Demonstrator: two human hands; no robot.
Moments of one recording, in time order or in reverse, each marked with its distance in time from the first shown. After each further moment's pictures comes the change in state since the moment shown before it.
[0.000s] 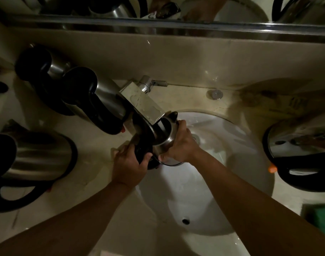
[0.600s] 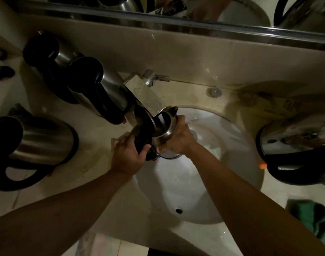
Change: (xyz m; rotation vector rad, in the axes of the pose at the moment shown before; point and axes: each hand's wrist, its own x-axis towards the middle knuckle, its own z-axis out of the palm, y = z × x) left_hand 0.000 0.001 -0.005 0.014 -0.023 0.003; right_hand -0.012 -0.015 -0.003 0.004 -0.005 0.034
